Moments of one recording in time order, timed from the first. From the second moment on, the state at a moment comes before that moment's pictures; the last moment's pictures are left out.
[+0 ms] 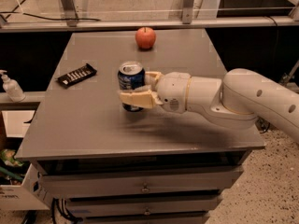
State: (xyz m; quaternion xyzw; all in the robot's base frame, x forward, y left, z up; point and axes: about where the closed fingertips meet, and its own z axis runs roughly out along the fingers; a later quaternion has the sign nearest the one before) arm 0.525 0.042 0.891 -0.43 0.61 0.39 0.54
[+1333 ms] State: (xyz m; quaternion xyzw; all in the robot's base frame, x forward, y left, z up) arm 0.644 -0.055 0.896 -0.38 0.60 0.32 0.63
